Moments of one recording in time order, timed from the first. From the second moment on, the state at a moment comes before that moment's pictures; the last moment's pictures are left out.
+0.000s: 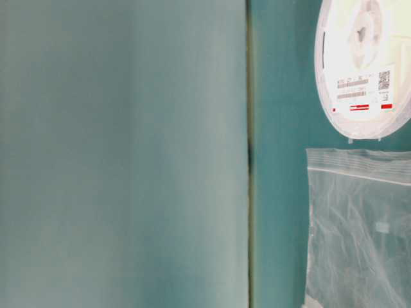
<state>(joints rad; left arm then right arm) 0.17 -0.32 1.29 0.01 -0.23 -0.97 -0.09 -0.32 1.23 0.63 -0.11 0.51</state>
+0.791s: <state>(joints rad) 0.17 -0.79 1.27 0.02 0.02 -0.77 -0.10 -0.64 1.25 0.52 -0.02 0.40</state>
